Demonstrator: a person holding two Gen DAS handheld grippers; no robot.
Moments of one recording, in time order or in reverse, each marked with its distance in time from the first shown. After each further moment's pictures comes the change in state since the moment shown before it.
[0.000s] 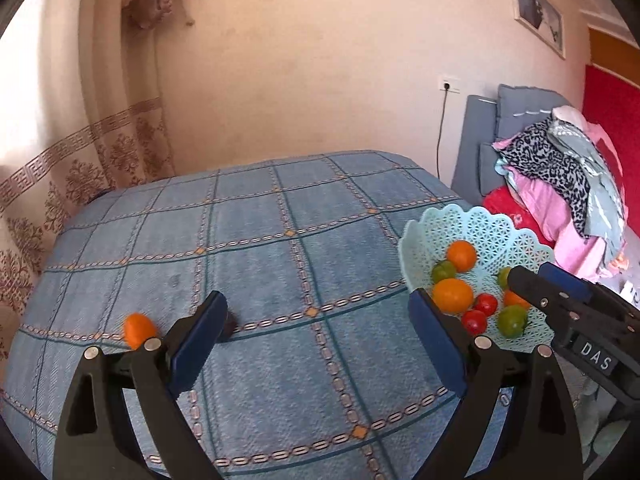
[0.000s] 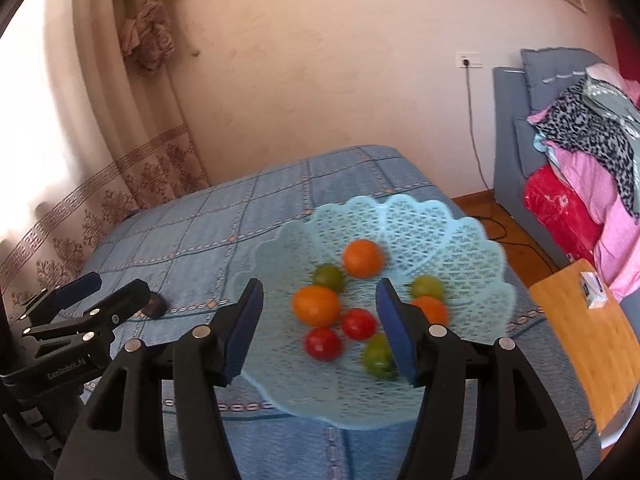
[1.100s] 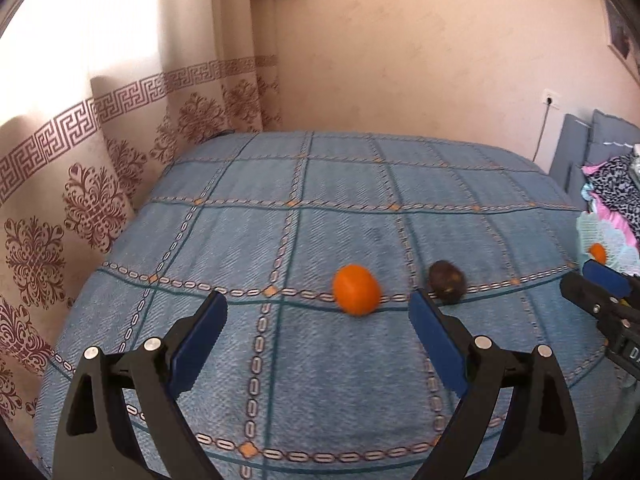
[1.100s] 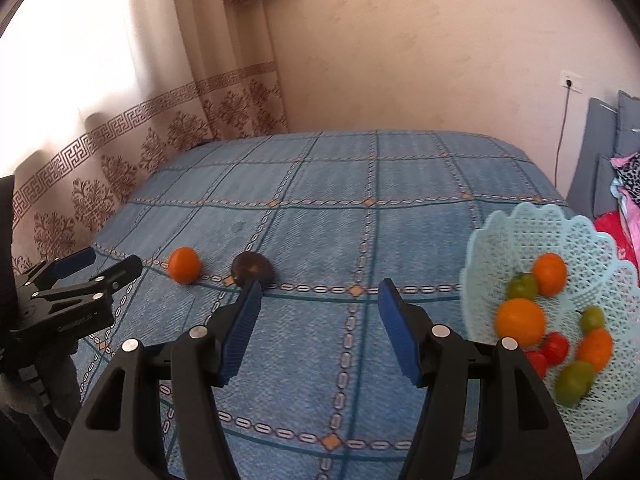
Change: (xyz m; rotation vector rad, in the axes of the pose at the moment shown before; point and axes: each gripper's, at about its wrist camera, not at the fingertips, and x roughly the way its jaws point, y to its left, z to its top) left arm -0.008 0.174 -0.051 -0.184 0.079 0.268; right arm 0.068 0.140 -0.013 -0.236 0.150 0.180
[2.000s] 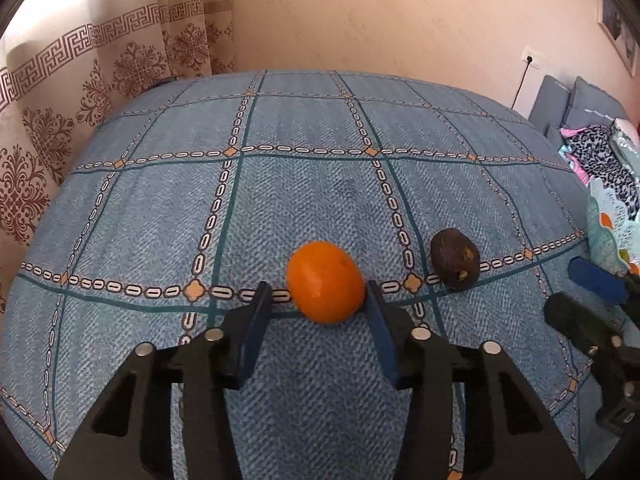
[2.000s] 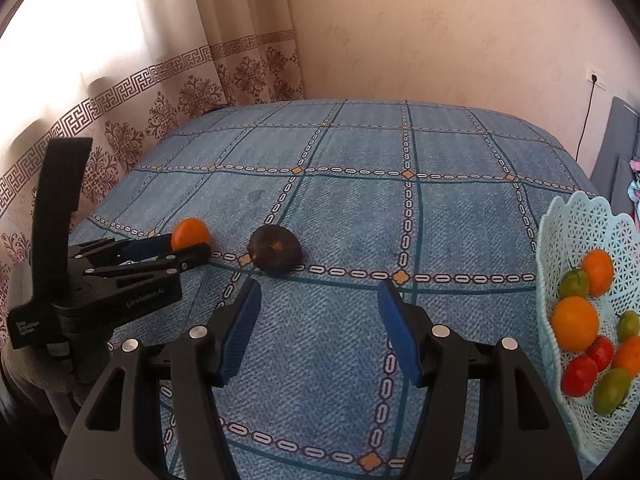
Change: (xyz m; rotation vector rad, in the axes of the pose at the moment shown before) left arm 0.082 -0.014 0.003 0.053 0.188 -0.170; right arm 0.041 0.022 -0.004 -0.042 0.097 0.034
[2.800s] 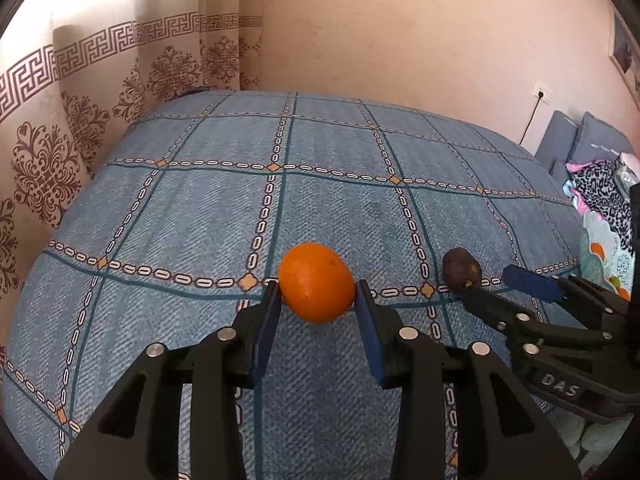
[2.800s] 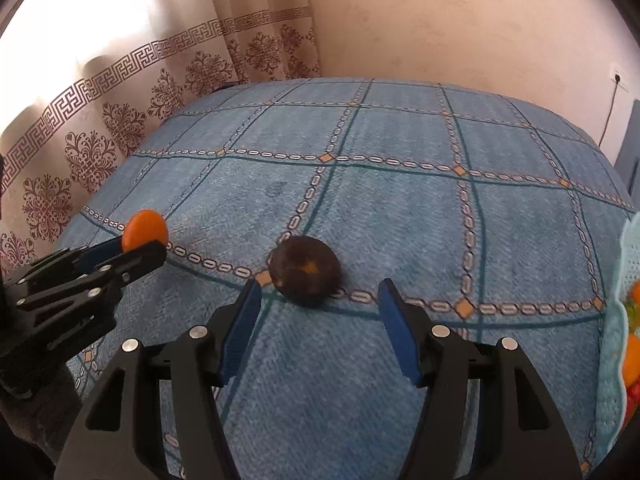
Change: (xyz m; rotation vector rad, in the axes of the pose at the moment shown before) left arm -0.035 0.024 -0.011 -0.095 -0.084 0.028; right arm 0.054 0.023 0.021 -0.029 0.075 0.034
